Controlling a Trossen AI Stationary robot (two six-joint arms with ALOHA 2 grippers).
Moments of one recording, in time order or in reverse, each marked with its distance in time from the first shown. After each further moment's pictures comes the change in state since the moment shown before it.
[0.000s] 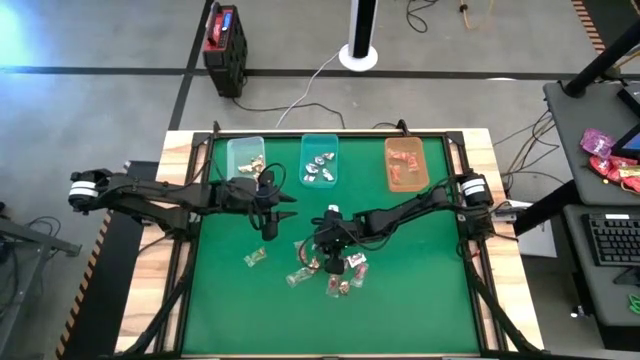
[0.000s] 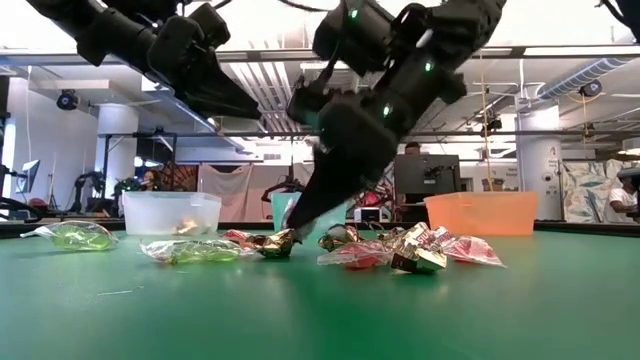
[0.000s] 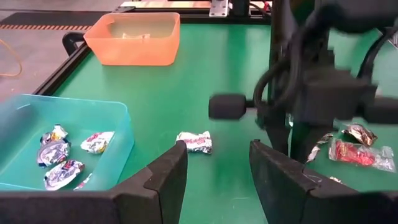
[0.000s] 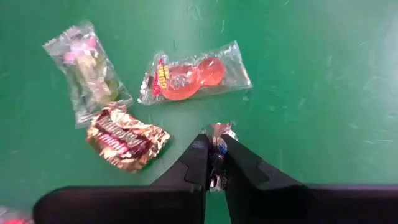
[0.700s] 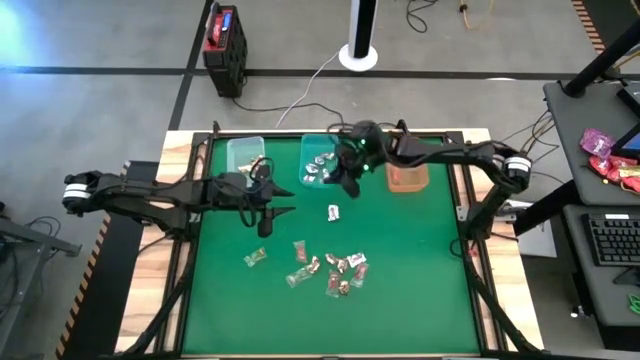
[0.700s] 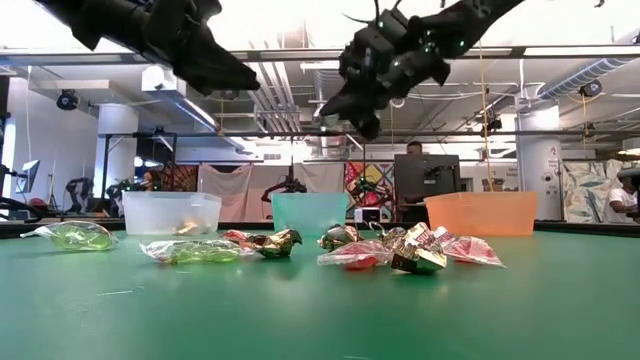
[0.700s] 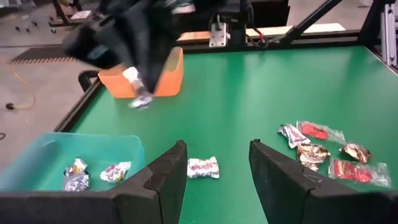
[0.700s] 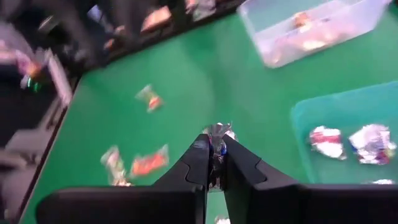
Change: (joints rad) left arm 0.001 -0.087 0.034 -0.031 -0.003 0.073; right arm -0.536 -0.304 0.014 -0.096 -0.592 0.017
